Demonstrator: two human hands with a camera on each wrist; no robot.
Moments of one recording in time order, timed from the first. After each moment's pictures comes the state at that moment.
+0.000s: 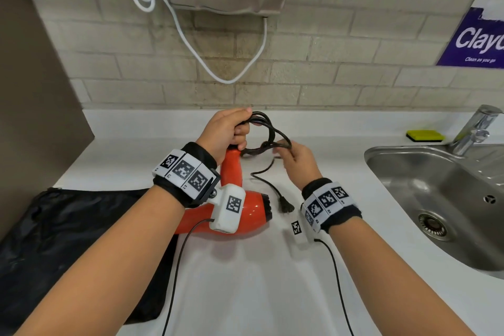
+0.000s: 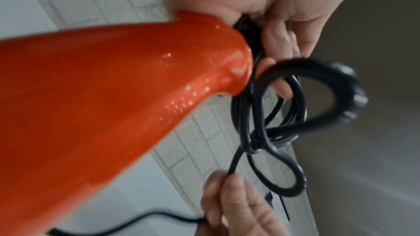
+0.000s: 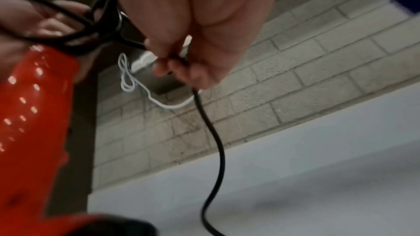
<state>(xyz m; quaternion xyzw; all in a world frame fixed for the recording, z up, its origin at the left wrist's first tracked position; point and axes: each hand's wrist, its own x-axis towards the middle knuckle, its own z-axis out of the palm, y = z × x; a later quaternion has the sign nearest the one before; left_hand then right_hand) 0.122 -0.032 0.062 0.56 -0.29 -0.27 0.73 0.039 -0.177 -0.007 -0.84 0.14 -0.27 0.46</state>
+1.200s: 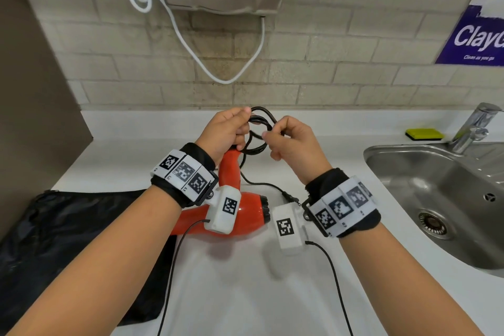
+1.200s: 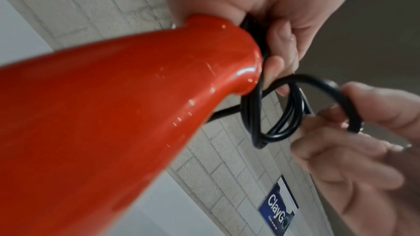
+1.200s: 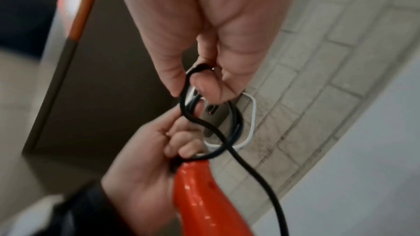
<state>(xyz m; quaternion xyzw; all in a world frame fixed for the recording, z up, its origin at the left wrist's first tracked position) 0.121 -0.034 0.060 0.59 -0.31 -0.24 0.71 0.019 -0.138 0.055 -0.70 0.09 -0.26 0.65</state>
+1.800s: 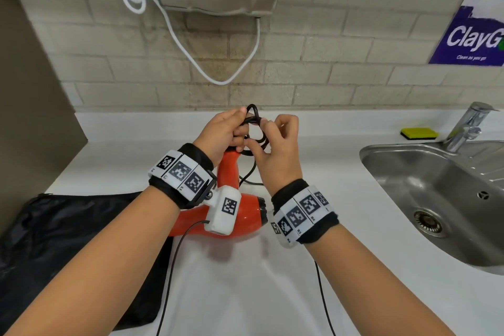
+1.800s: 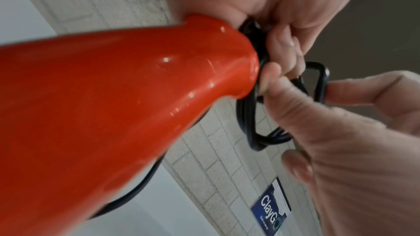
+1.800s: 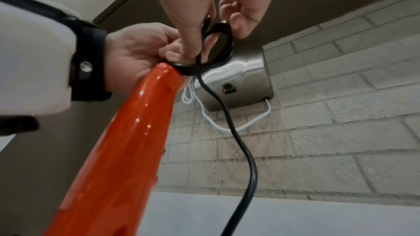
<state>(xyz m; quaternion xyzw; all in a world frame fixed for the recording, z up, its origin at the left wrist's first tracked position) 0.118 -0.036 0.062 0.56 -0.30 -0.29 0.71 0.039 -0.119 0.022 -0.81 0.07 -0.51 0.28</state>
